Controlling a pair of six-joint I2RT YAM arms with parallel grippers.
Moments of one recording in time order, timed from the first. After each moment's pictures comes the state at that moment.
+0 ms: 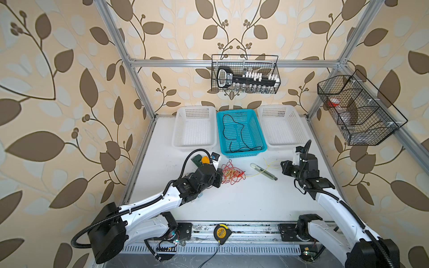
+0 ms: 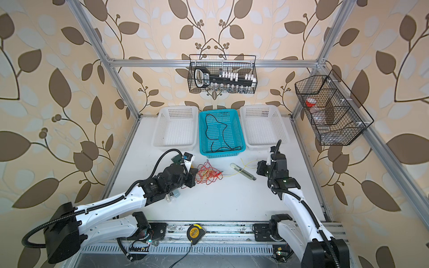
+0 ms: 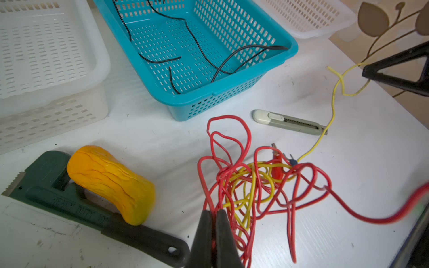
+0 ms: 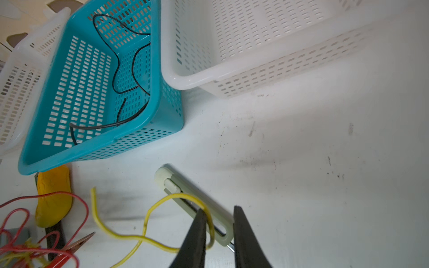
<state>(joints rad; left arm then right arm) -0.82 1.07 0.57 -0.09 -0.15 -0.35 0.08 0.92 0.51 -0.28 -0.08 0.36</state>
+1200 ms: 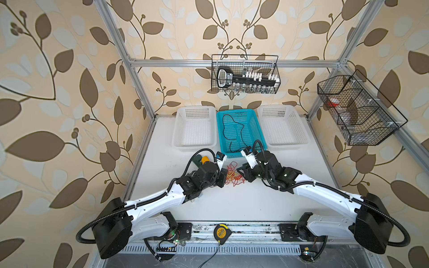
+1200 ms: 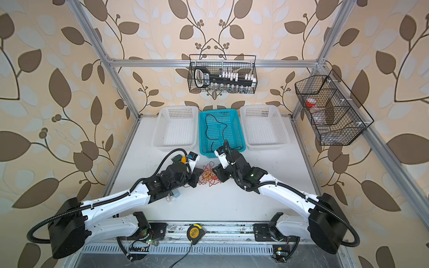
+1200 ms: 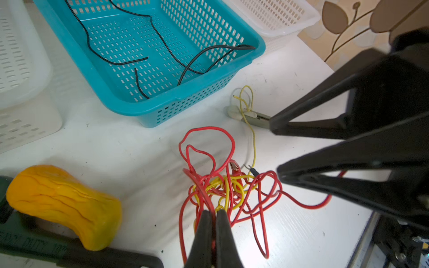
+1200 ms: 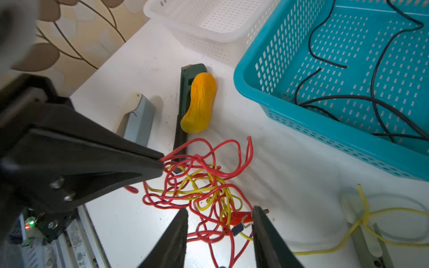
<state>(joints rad) -0.82 1.12 0.60 -0.03 -0.03 -0.34 0.75 1.26 0.77 -0.18 -0.05 0.22</state>
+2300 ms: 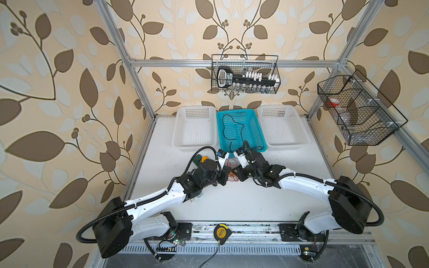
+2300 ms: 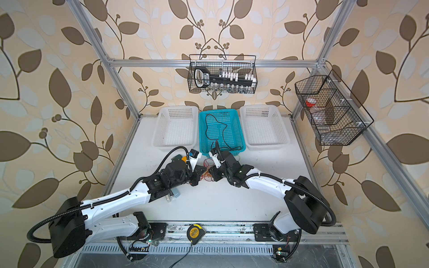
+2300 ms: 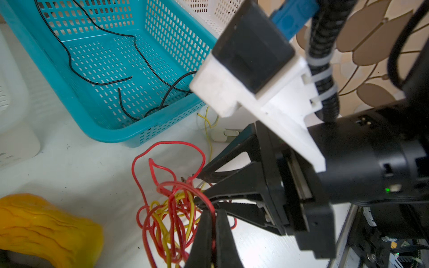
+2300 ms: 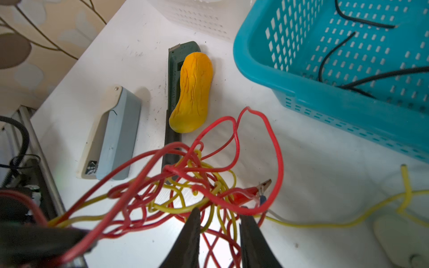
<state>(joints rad) -0.82 1.13 0.63 0.03 0.02 -0.34 0.76 1.48 0.82 -0.08 -0.09 0.30</state>
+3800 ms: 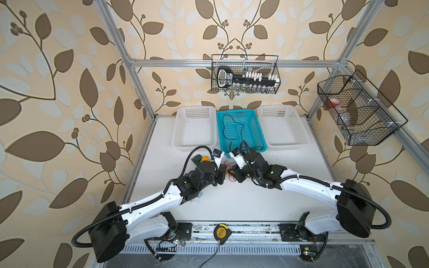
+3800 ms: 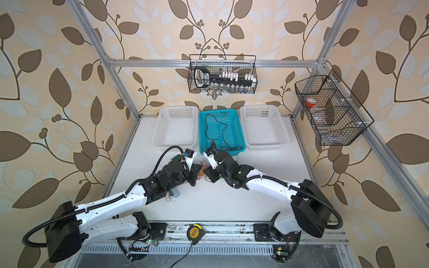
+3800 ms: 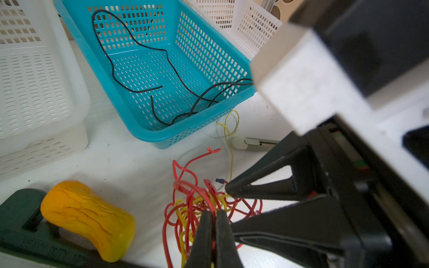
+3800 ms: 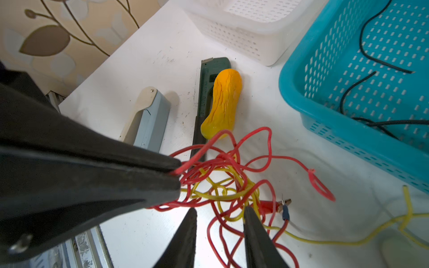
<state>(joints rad) -0.82 1.07 0.60 0.01 -0.11 -0.35 0.83 1.44 0.87 -0.13 -0.08 0.23</state>
